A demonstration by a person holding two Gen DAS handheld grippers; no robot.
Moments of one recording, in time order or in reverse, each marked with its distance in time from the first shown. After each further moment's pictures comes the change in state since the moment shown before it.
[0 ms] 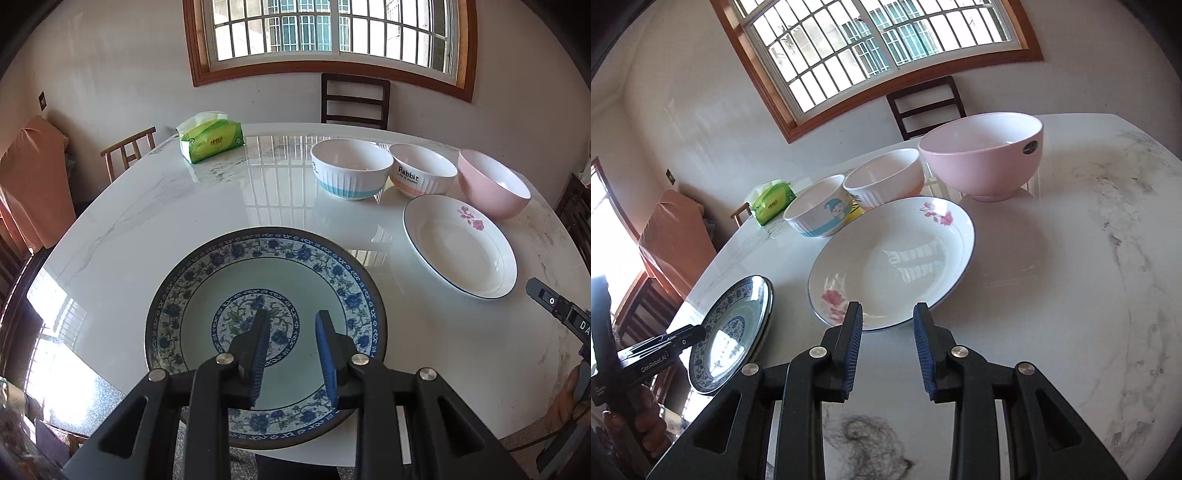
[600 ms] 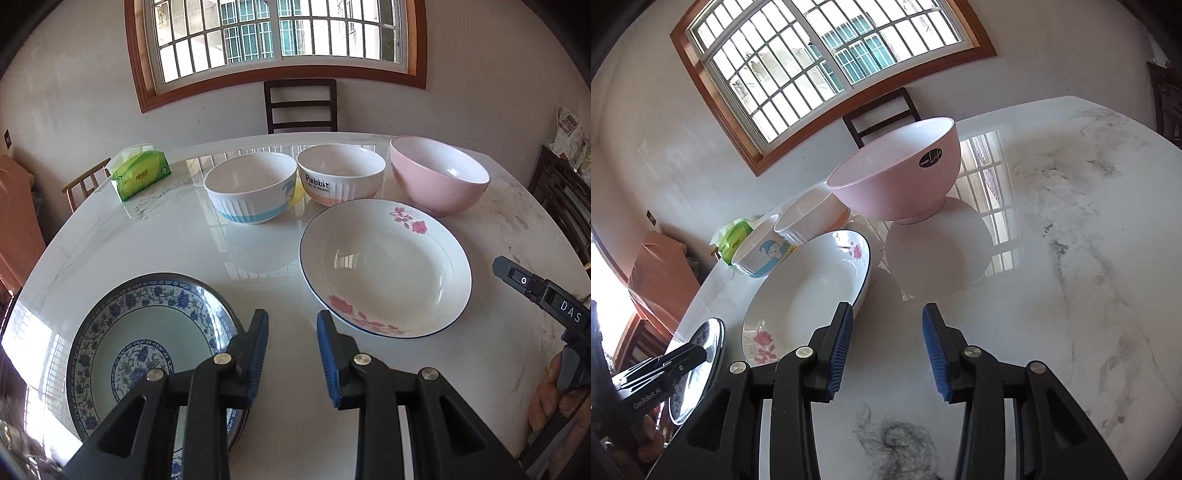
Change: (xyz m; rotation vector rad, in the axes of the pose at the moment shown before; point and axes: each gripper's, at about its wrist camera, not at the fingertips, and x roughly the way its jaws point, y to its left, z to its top) left arm 0.031 -0.093 0.024 0.121 -0.040 -0.090; right arm 0.004 -0.077 0.017 0.113 -0.073 -0.031
